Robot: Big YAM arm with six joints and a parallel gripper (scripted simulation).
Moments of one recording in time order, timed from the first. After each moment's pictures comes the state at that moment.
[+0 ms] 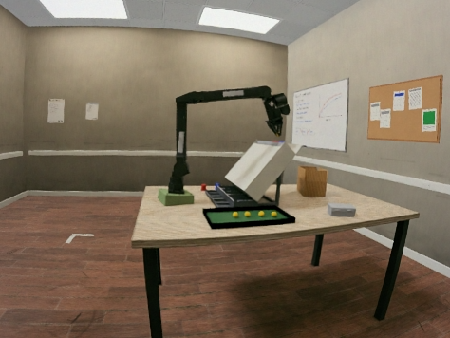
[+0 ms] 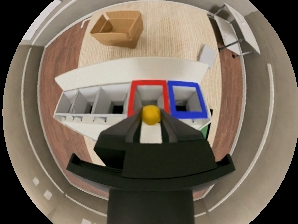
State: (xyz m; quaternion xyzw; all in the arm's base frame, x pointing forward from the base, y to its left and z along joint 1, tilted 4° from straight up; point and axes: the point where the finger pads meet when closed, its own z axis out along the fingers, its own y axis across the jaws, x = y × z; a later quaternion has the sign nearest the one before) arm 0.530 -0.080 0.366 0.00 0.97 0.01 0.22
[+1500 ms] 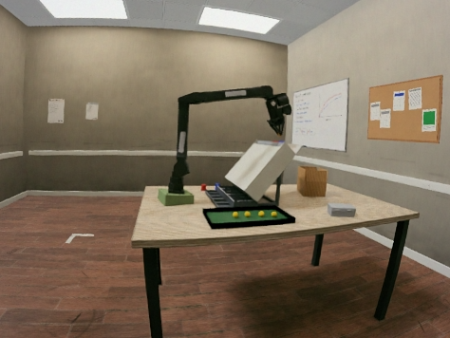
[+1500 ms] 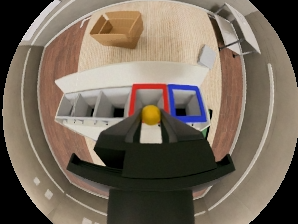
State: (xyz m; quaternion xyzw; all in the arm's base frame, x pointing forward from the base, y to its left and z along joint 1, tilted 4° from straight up) arm 0.539 -0.079 0.370 0.00 0.98 0.01 0.22
